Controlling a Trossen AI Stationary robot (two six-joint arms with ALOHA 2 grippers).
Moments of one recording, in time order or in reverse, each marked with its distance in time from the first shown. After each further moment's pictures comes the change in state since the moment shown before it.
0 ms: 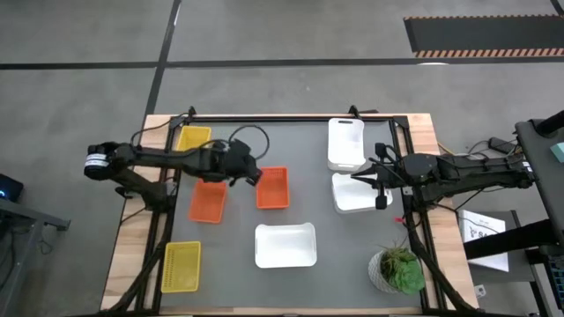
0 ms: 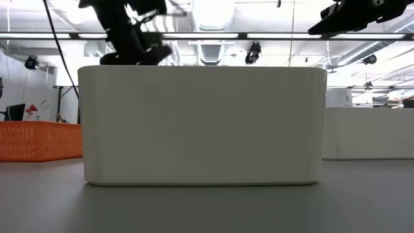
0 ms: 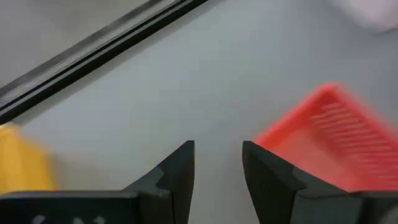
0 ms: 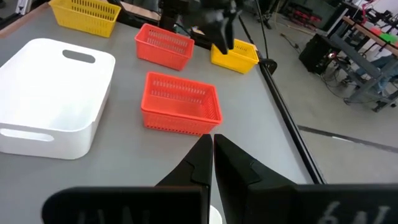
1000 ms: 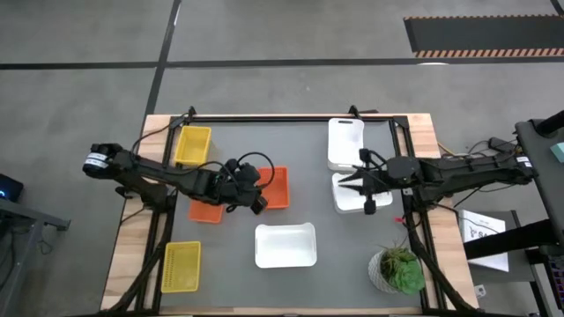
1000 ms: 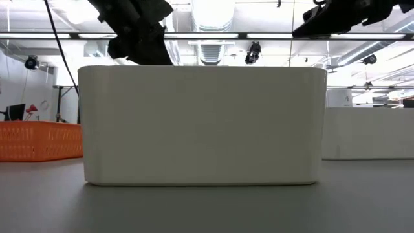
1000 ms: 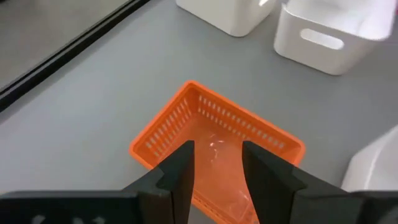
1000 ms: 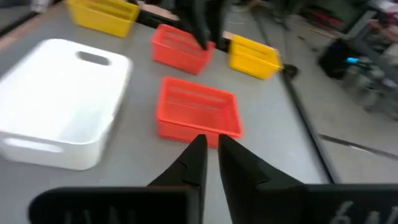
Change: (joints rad) left arm -0.248 0.004 -0.003 0.180 0.002 0.095; right arm 0.000 0.187 0.011 0.157 -0.096 -0.025
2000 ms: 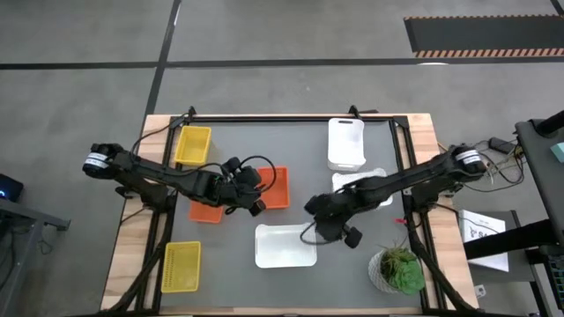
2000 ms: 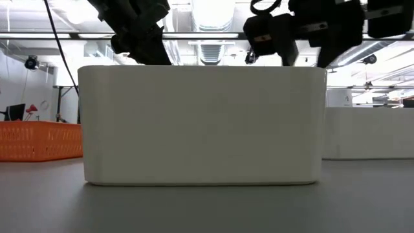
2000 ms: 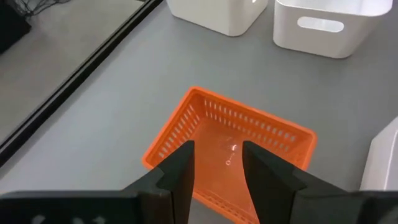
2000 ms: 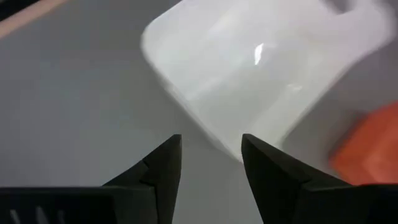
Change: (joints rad) left arm -0.014 0.000 -0.001 0.001 -0.036 0.146; right arm 0.158 0.776 0.507 -0.384 -0.361 -0.334
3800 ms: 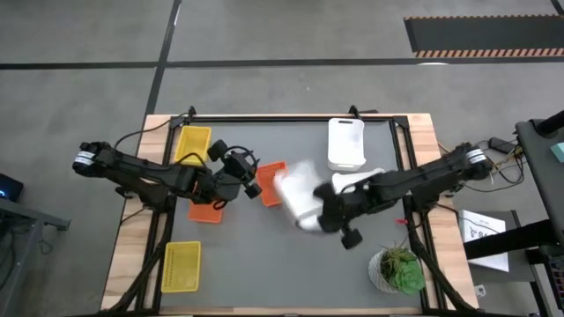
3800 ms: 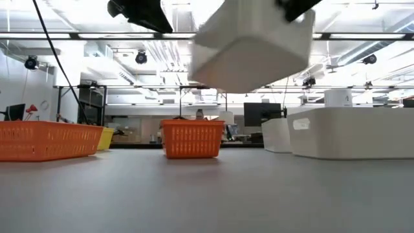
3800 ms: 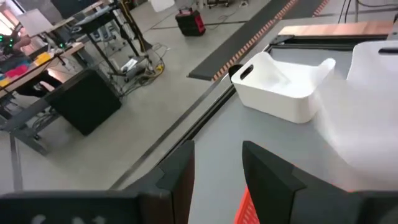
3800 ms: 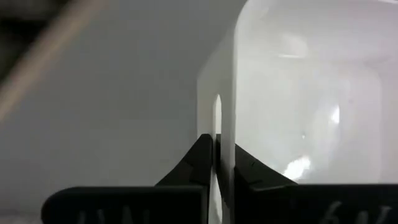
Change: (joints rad) left arm -0.016 -0.126 0.021 0.142 -0.366 0.288; right arm 0.060 -0.075 0.231 -0.263 0.308 0.397
